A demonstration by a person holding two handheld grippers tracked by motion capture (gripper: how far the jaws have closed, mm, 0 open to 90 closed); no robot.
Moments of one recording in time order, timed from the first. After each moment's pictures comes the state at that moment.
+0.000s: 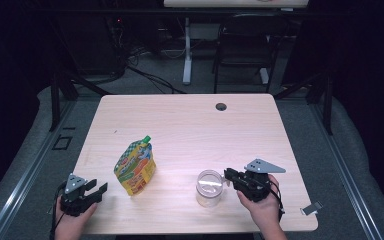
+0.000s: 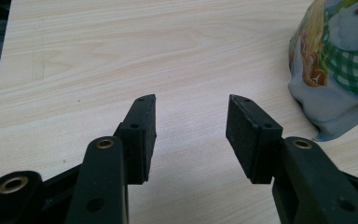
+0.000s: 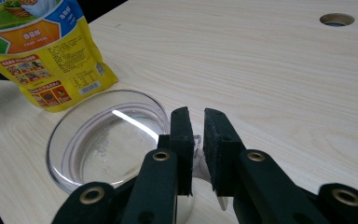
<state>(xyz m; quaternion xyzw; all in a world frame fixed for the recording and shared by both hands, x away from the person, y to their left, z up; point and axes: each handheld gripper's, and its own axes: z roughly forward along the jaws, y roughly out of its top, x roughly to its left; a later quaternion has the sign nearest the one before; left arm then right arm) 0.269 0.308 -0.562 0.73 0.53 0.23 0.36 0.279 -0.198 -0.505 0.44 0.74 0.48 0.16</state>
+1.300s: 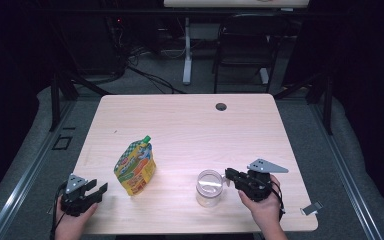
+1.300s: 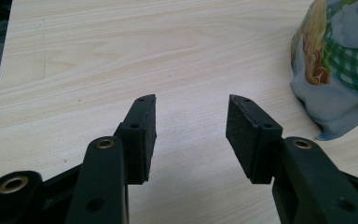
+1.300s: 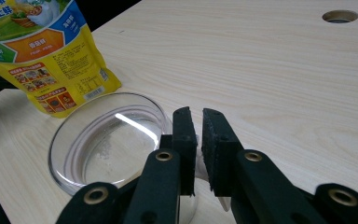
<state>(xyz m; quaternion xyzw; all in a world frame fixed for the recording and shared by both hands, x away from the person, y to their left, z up) 0.269 0.307 -0.563 0.73 0.53 0.23 0.36 0.281 -0.203 -0.508 0.45 0.73 0.49 0.15</state>
